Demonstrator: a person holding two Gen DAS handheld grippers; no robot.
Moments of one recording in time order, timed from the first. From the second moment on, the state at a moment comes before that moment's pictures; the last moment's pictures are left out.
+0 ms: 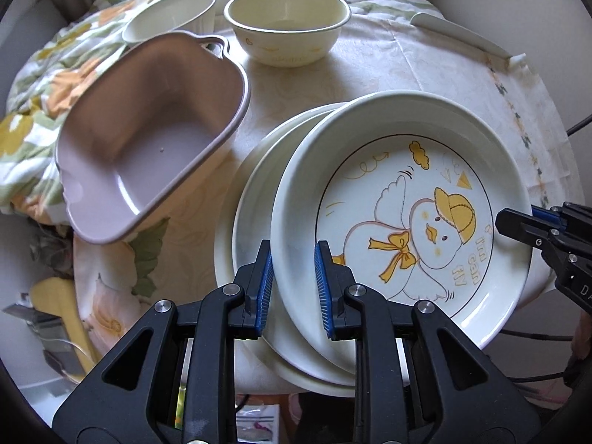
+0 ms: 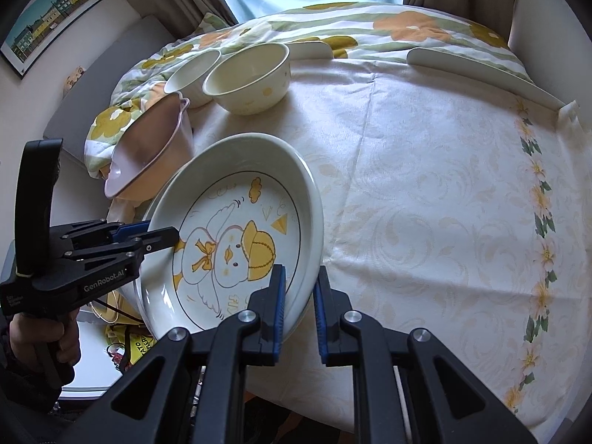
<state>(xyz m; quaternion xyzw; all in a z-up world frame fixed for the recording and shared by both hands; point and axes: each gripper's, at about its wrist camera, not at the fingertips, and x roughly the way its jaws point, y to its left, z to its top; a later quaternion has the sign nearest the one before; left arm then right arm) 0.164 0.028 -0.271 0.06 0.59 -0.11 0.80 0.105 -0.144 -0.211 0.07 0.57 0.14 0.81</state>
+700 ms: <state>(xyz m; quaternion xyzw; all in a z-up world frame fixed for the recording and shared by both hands) 0.158 -0.003 -0.270 0.23 0.54 -0.06 0.81 0.106 -0.128 -0.210 0.01 0.57 0.13 0.81</state>
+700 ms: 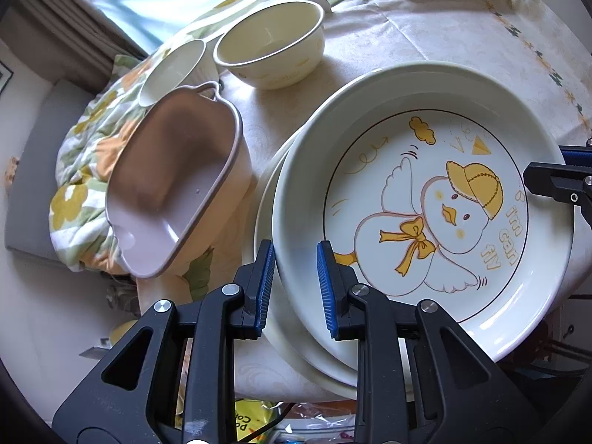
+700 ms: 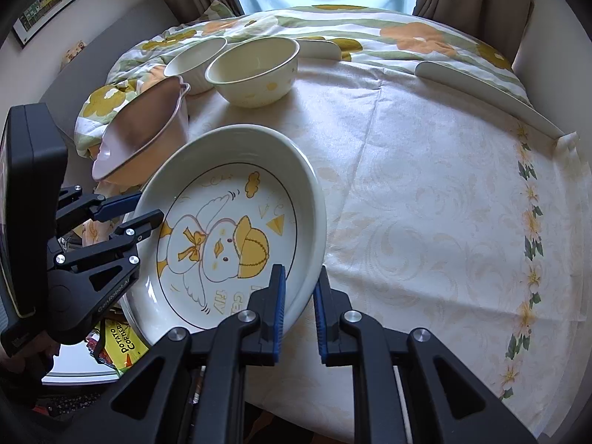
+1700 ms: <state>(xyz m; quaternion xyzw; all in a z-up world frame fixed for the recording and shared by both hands) 0.156 -0.008 -0.271 0.25 0.53 -0.02 0.81 0.112 -0.109 -0.215 -0.07 0.58 0.12 0.81</state>
